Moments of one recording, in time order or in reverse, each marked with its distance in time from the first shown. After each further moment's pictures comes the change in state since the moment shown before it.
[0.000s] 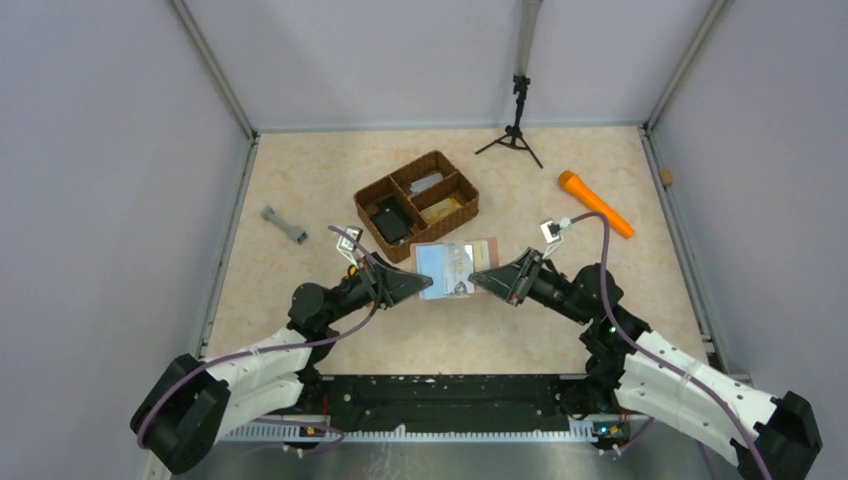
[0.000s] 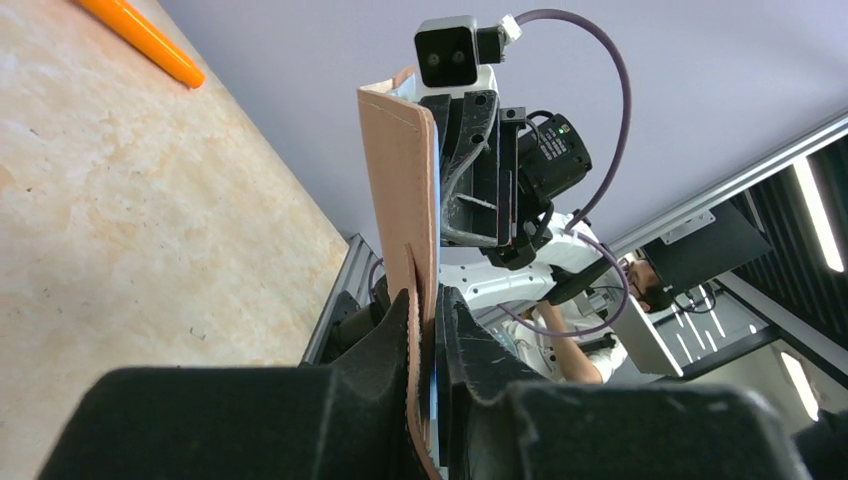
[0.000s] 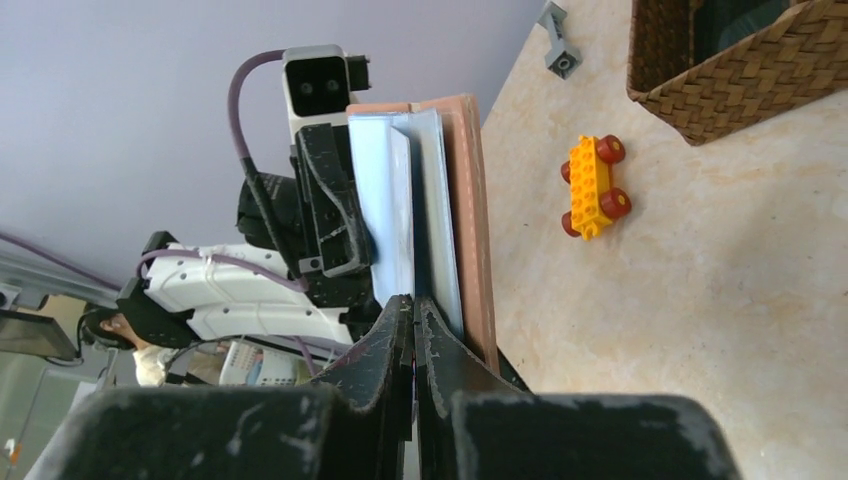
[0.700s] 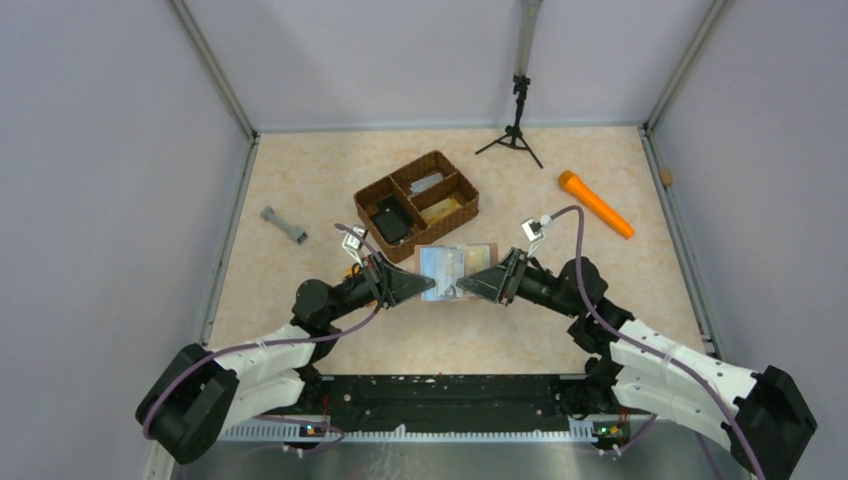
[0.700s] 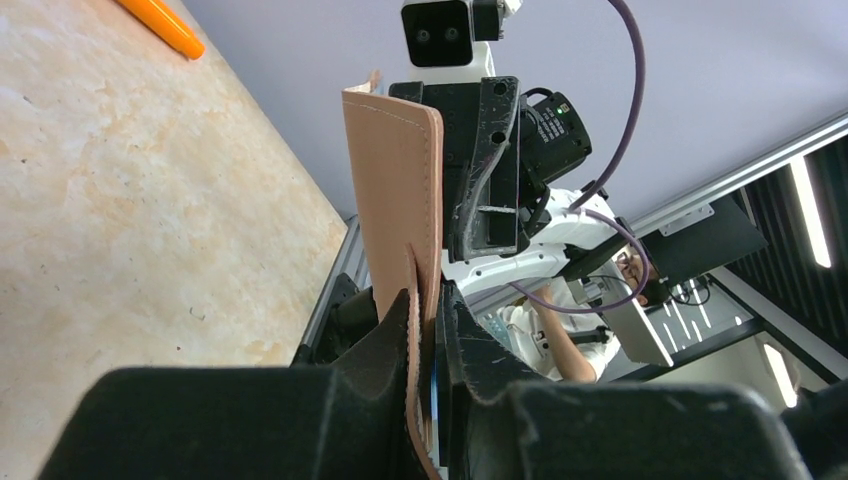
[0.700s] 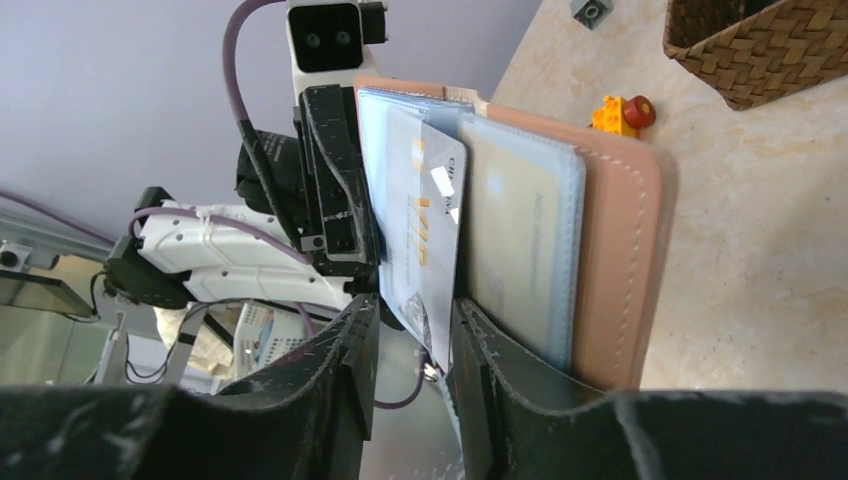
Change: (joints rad) left arm 0.012 0.047 0.007 0.013 0.038 -0.018; right arm 0.000 0.139 0.000 0.110 -0.095 0.006
